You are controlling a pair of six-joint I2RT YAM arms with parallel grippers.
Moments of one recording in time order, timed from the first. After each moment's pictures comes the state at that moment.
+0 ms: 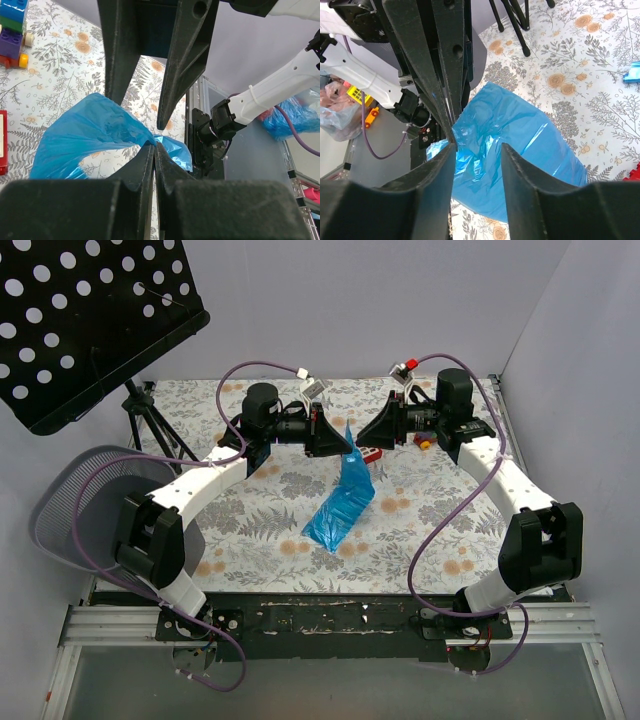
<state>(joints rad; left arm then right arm) -0.51 1.61 1.25 0.22 1.01 -0.40 0.26 1.52 1.25 -0.04 -1.22 0.26</state>
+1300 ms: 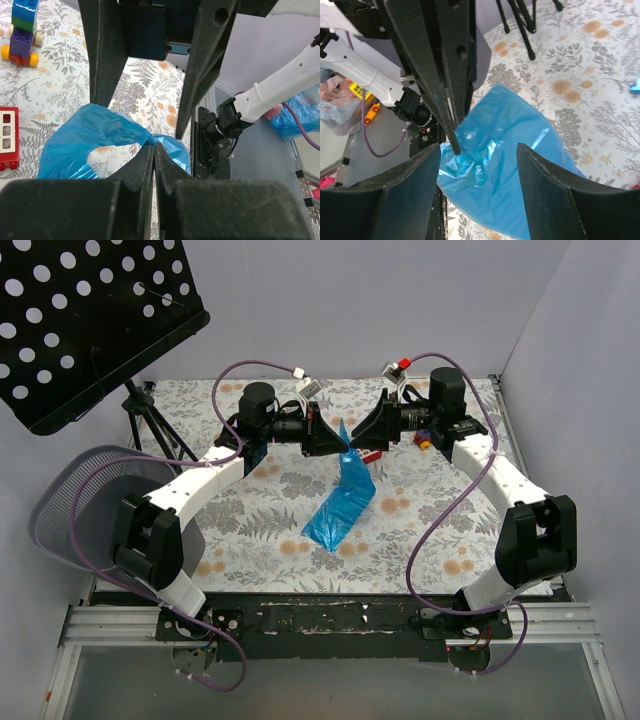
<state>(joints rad) -0.49 1.60 1.25 0.19 1.00 -0.37 0.28 1.56 1.26 0.02 -1.23 0.27</state>
